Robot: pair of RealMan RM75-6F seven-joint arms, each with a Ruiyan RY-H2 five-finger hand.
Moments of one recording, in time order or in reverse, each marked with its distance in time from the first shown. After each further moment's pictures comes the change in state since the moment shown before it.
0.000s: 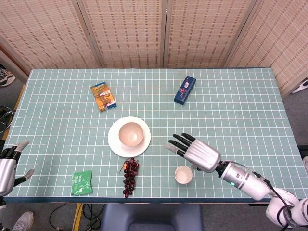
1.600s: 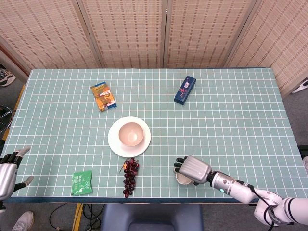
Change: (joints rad) left arm 0.011 0.025 0.043 -0.024 -0.031 -0.034 0.001; right arm 0.000 -0.187 -0.024 0.139 -0.006 -0.246 0.067
